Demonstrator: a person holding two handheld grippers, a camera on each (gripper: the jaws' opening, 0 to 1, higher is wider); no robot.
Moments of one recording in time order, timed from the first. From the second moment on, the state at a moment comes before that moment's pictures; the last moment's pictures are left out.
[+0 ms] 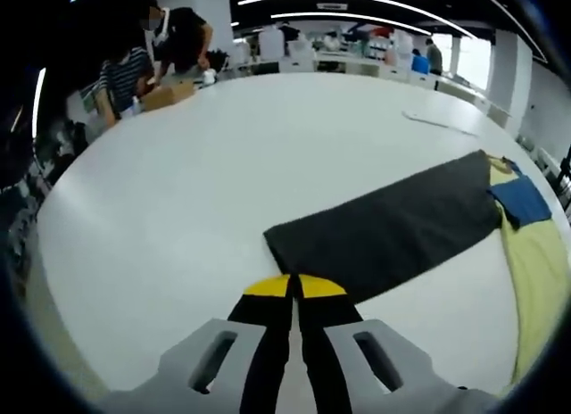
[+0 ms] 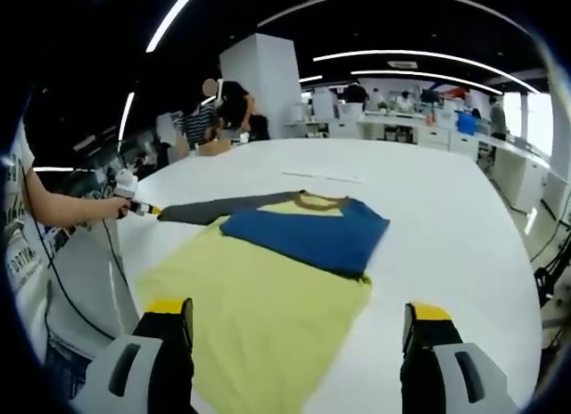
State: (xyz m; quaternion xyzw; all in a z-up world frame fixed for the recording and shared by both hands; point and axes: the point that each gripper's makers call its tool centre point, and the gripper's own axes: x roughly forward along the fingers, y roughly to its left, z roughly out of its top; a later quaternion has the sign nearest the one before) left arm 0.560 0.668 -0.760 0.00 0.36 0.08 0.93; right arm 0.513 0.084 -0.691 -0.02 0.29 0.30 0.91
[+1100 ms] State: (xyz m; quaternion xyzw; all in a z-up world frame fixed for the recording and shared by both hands) left arm 0.550 0.657 -0.774 -0.07 0.36 0.12 0.92; right arm 0.507 0.090 -0.687 0.00 0.28 0.31 0.91
